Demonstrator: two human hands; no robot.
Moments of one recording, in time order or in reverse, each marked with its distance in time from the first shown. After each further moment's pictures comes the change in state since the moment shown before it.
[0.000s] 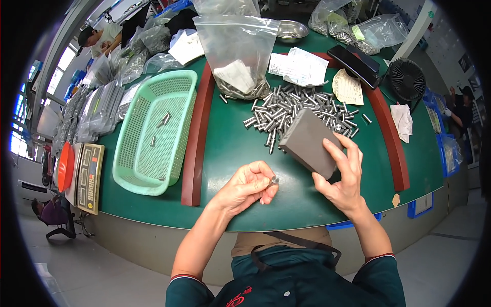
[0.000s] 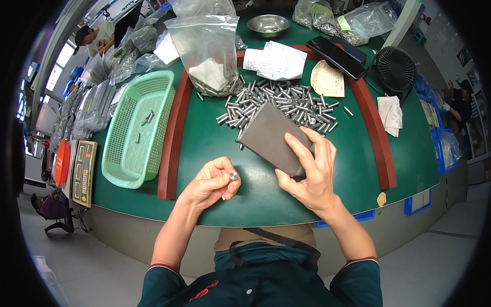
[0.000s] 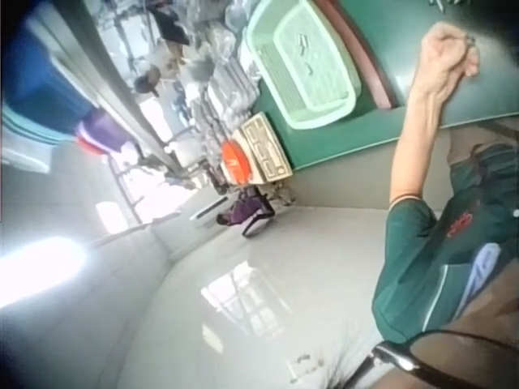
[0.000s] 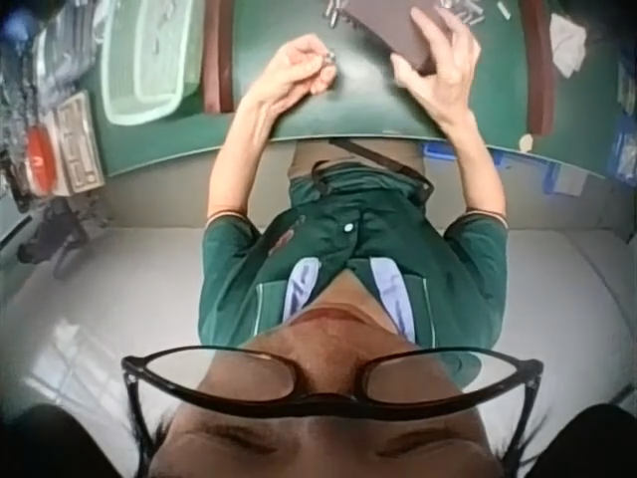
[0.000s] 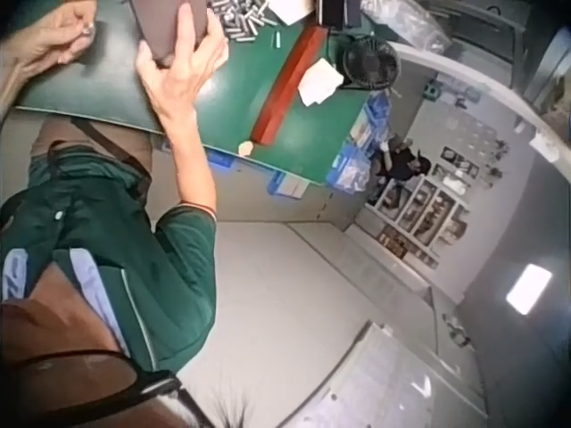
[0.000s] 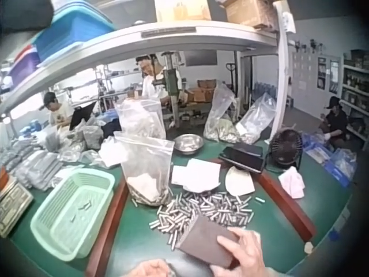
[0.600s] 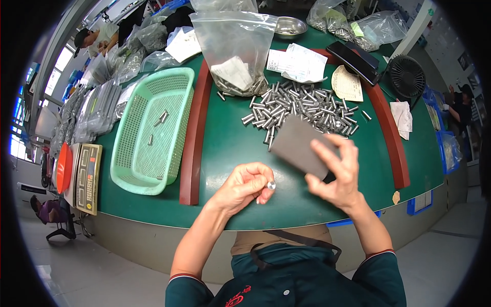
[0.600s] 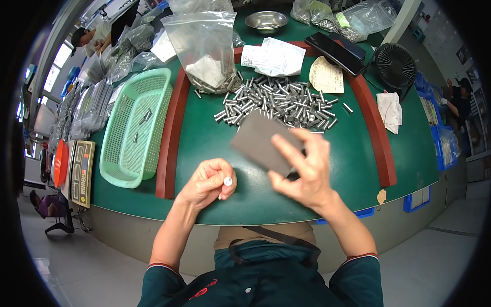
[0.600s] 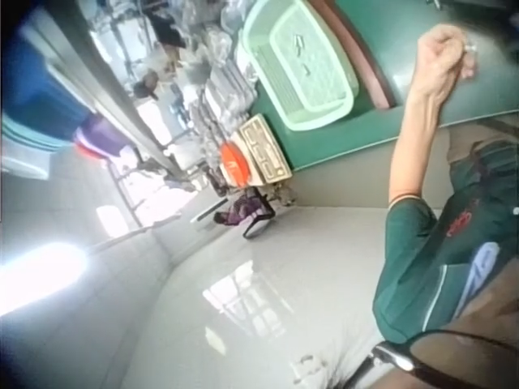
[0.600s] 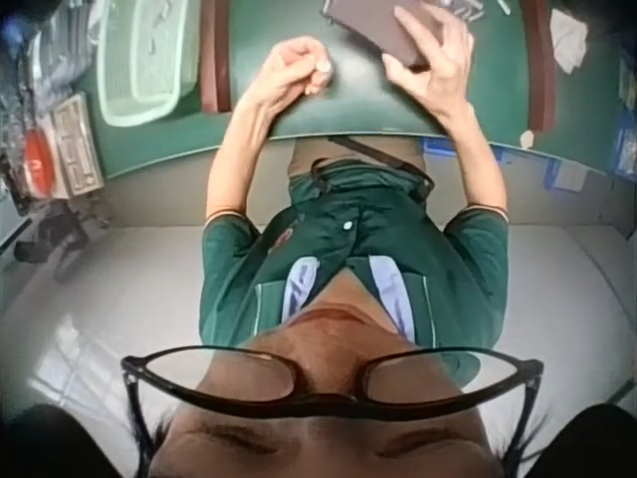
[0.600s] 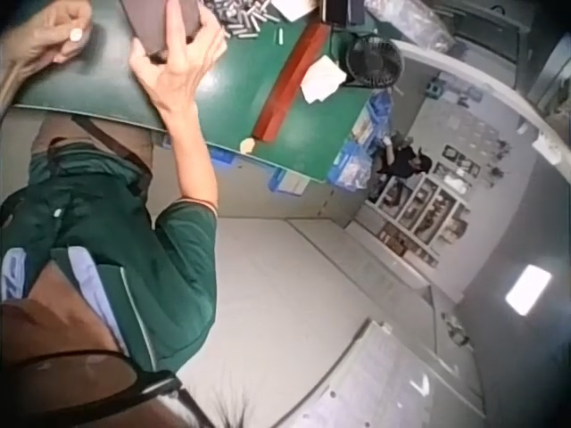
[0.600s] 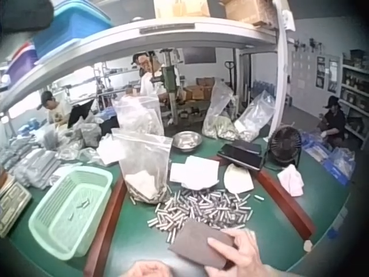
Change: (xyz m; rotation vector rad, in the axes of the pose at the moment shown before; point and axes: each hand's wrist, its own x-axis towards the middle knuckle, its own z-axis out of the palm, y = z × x) left_hand -0.002 0.001 0.003 0.096 0.038 0.022; right_hand 0.005 -0.003 0.000 -0.029 -0.042 -0.084
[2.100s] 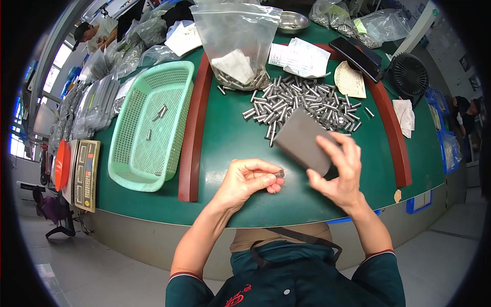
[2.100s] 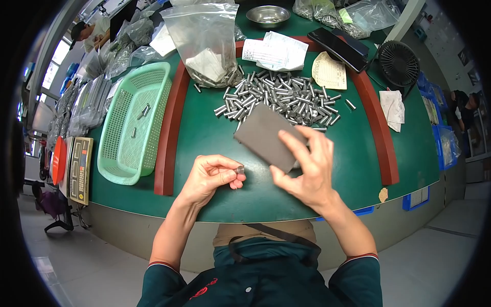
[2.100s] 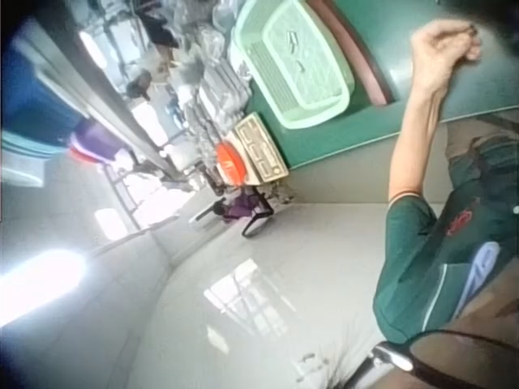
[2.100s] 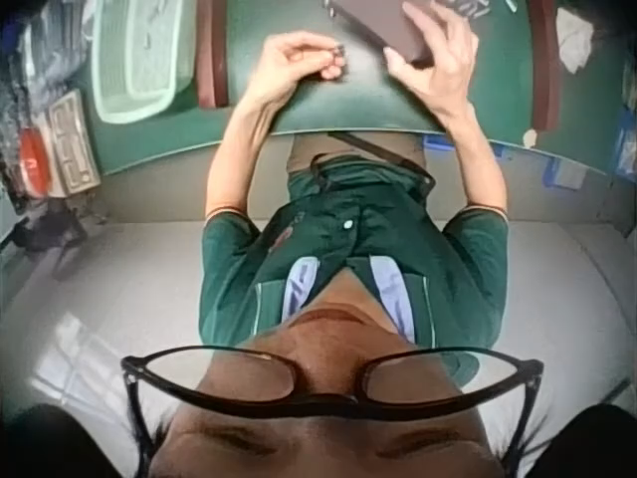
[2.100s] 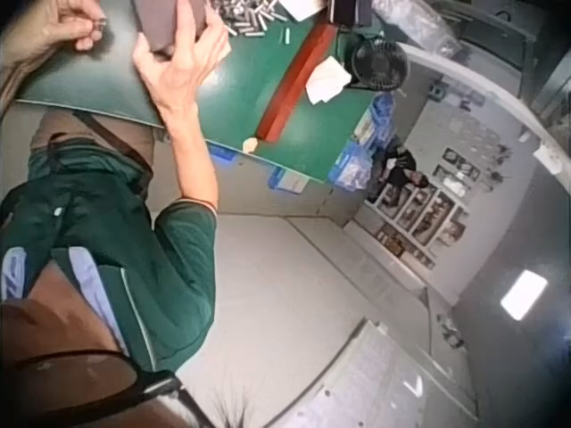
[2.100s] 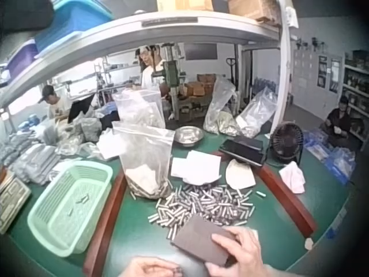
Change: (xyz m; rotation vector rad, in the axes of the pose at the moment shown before) left_hand 0.000 0.000 0.005 0.254 0.256 0.022; right_hand -0.007 0.000 0.007 -0.014 -0.001 0.099
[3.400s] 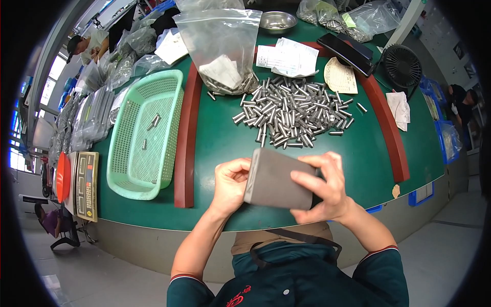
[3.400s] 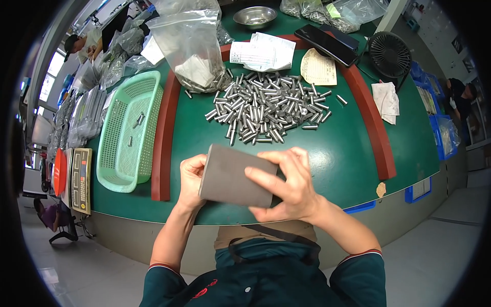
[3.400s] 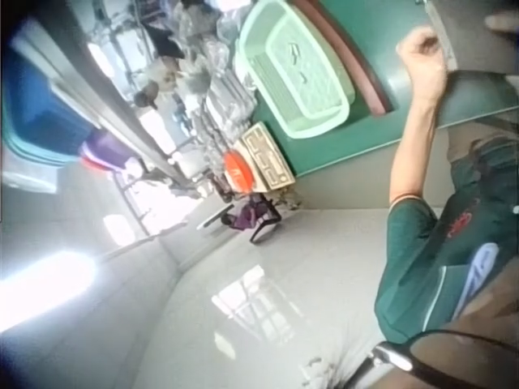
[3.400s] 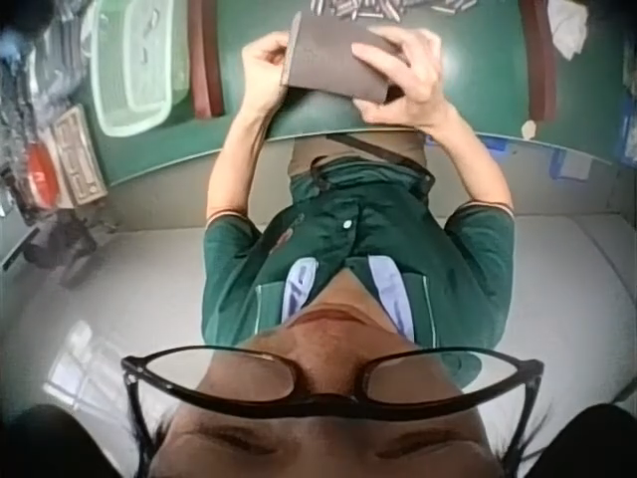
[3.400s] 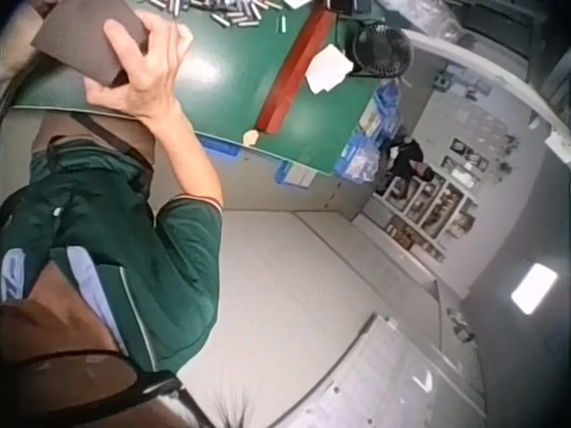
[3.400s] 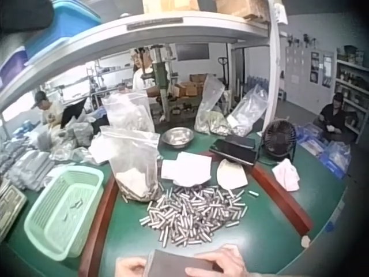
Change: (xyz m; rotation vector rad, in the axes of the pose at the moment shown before) left_hand 0.002 -0.007 0.006 0.060 0.097 0.302; right_hand -0.006 -0.014 -0.006 0.244 -0.017 -0.269
